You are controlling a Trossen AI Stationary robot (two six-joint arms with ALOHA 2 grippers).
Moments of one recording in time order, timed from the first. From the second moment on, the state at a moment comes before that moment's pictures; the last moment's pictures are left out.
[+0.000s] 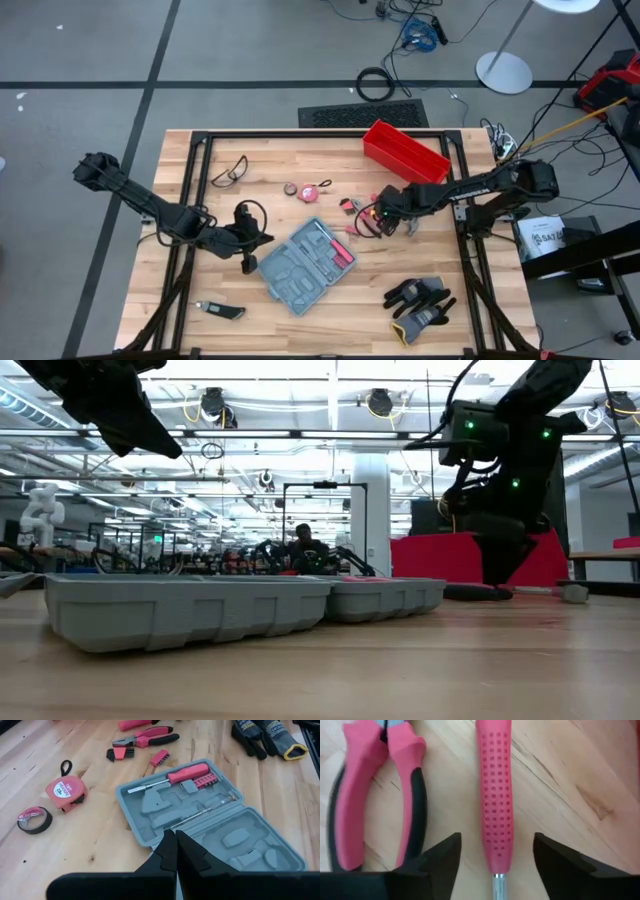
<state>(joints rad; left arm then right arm) -0.47 1.03 0.62 -0.31 -0.48 -0.54 -0.06 1.44 0.68 -0.61 0.27 0.67</state>
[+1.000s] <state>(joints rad) -0.26 1.63 0.62 0.21 -0.30 -0.47 0.21 1.83 1.29 -0.48 0.29 0.37</state>
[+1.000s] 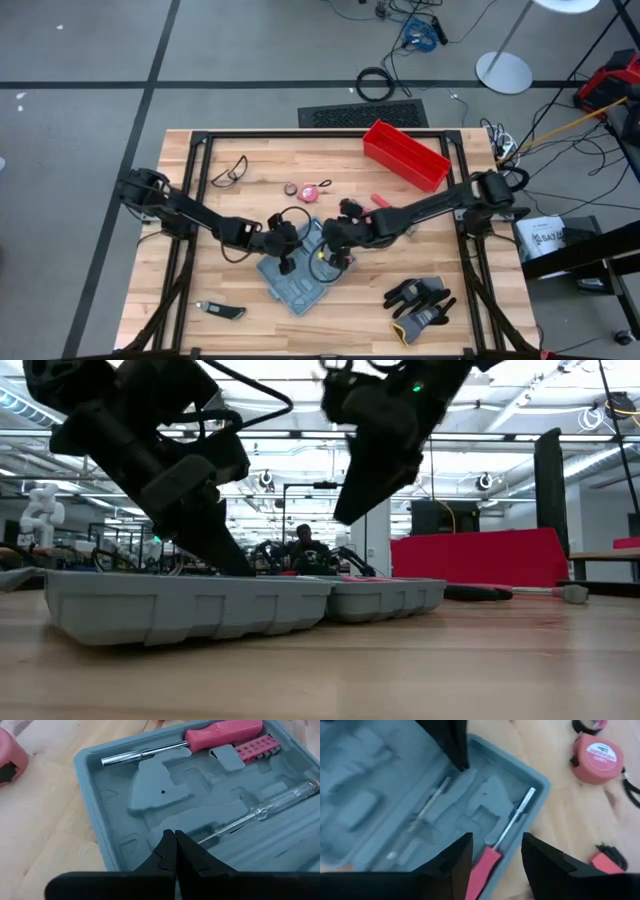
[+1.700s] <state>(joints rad) -0.26 1.67 0.62 0.25 -0.29 -0.47 0.08 2.04 1.44 -0.43 0.32 0.23</state>
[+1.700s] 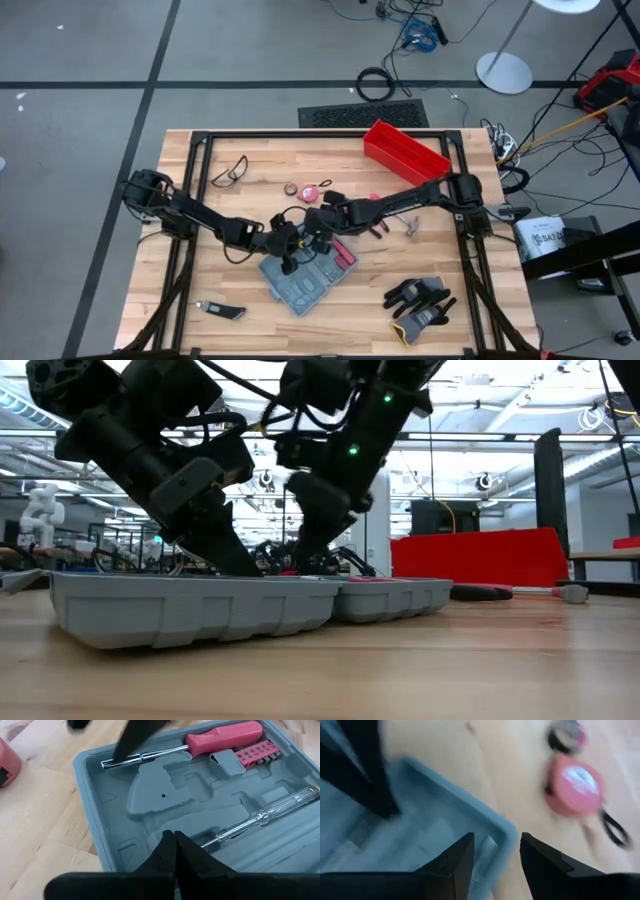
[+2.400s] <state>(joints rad) -0.26 1.67 0.62 0.25 -0.30 -0.46 0.09 2.09 1.44 -0.48 0.37 0.24</state>
